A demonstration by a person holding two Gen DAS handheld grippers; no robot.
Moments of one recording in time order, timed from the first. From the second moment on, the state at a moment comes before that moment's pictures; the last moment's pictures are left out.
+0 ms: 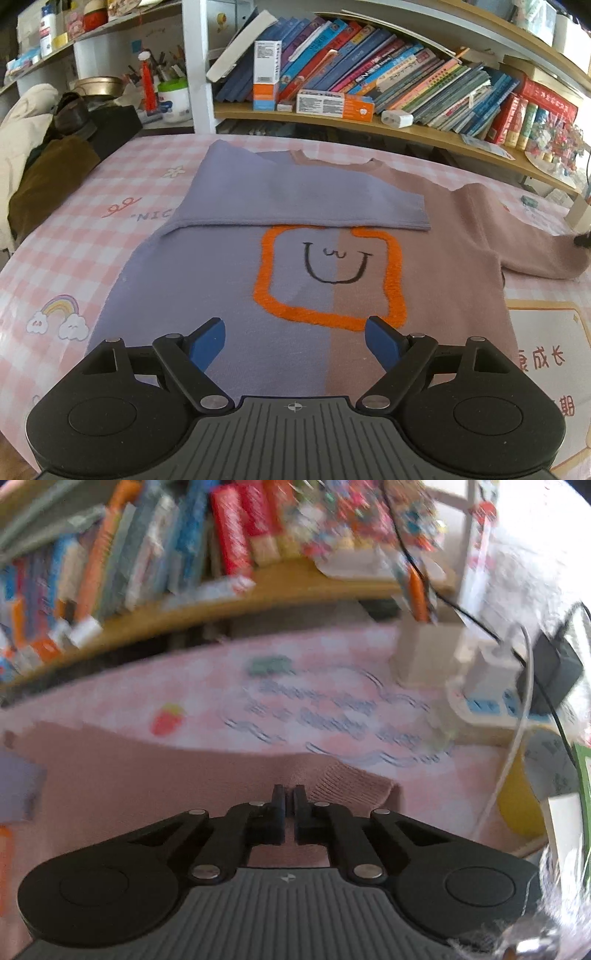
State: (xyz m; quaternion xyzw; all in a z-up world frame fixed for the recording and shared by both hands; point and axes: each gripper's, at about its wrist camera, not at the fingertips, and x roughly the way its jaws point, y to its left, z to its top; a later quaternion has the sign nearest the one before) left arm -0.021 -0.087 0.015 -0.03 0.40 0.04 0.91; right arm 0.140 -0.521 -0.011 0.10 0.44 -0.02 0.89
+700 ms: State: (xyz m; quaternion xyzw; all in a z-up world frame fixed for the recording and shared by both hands) left arm -0.038 -0.016 0.021 -0.04 0.38 -0.02 0.93; right arm 0.148 -0.308 0.089 0.15 0.34 0.16 0.92
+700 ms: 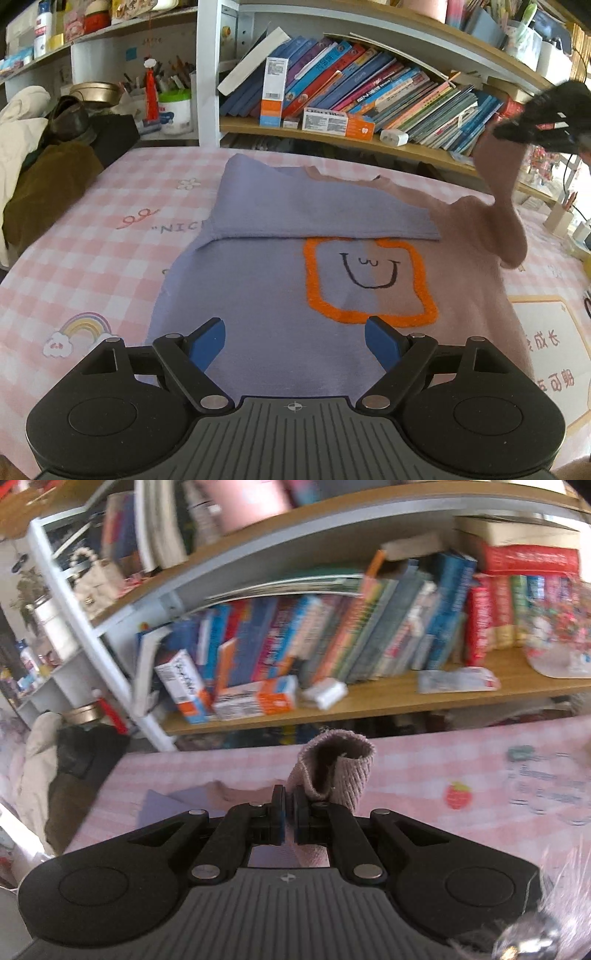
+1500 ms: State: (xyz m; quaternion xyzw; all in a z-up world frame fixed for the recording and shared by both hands) left arm -0.045 0.029 0.022 -0.02 0.39 -0.04 0.92; right arm 0.191 -0.129 0.032 0.09 0.37 0.19 0.90
